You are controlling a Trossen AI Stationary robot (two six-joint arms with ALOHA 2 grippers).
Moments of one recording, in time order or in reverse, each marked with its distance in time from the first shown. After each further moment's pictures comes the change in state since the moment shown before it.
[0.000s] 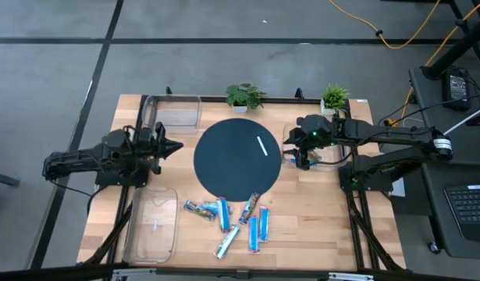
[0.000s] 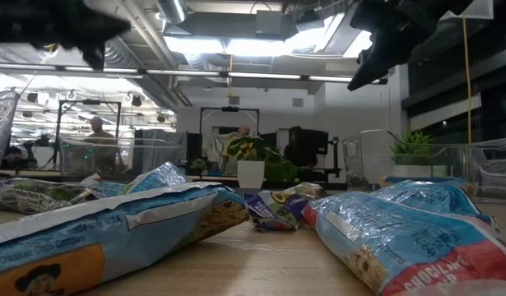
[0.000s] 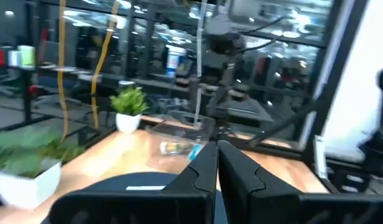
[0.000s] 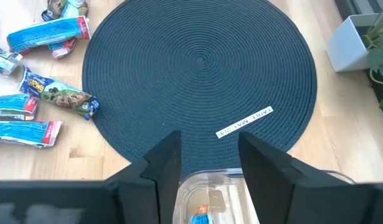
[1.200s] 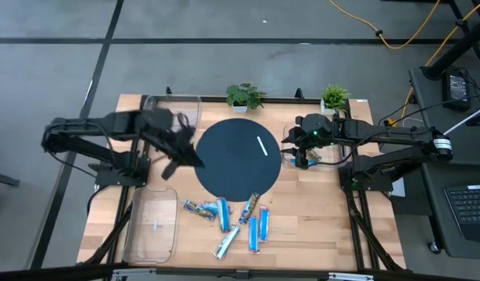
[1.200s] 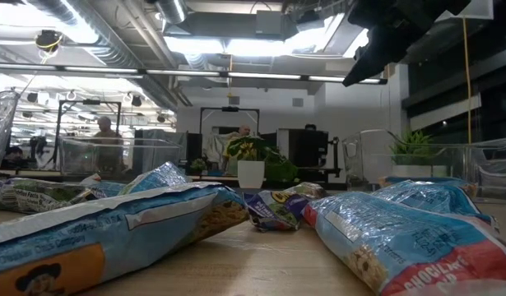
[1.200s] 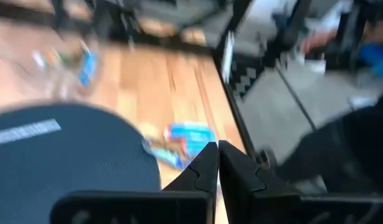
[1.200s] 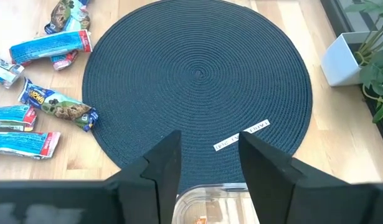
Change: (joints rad) left arm -0.133 0.912 0.933 -0.639 0.342 -0.037; right arm 0.000 0.000 0.000 0.045 0.000 -0.011
